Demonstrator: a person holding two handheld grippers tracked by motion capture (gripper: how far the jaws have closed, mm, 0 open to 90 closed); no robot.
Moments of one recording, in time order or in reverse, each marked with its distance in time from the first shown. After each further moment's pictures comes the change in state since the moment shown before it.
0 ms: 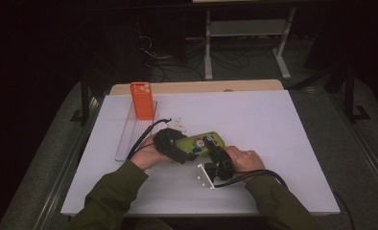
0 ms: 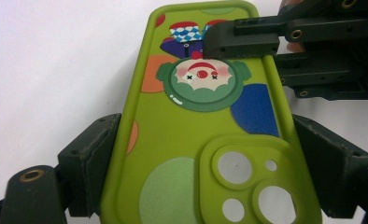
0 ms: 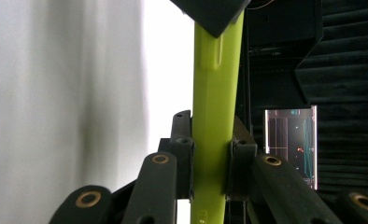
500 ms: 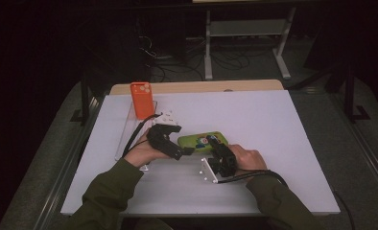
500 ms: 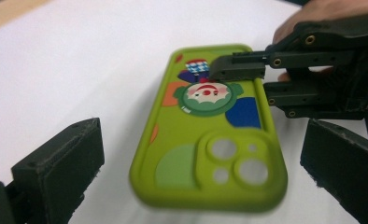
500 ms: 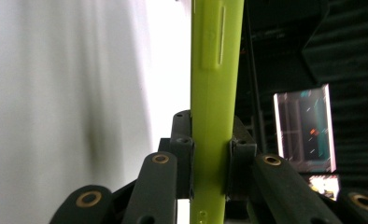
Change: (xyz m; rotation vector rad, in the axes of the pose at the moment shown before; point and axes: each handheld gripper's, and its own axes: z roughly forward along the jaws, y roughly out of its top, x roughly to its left) left arm 0.009 0.002 -0.025 -0.151 0.027 -0.033; right arm -0.006 -0.009 0.002 0.053 0.039 0.152
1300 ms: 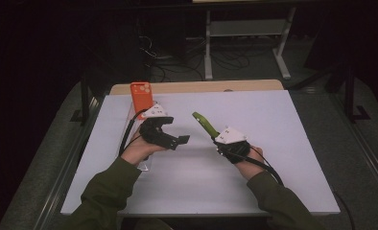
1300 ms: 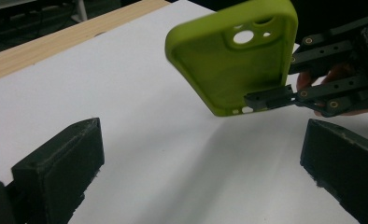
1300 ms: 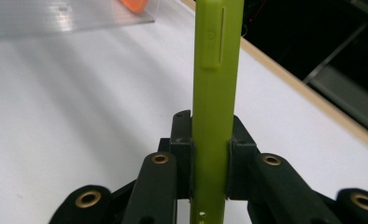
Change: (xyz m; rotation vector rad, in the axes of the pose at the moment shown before) left arm 0.014 0.002 -0.013 -0.111 0.094 -0.074; right arm -0.048 -0.028 0.009 0.022 0.296 0.877
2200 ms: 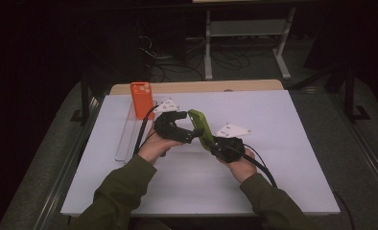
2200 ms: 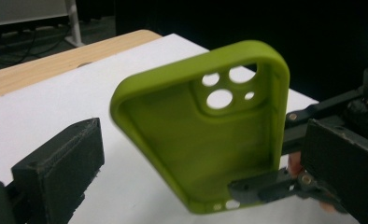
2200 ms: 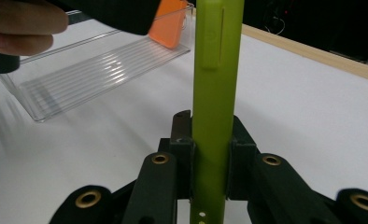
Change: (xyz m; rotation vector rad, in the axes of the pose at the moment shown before) left arm -0.015 0.019 0.032 -0.114 -0.040 -0.055; right arm 0.005 0.007 0.003 -0.056 0.172 0.229
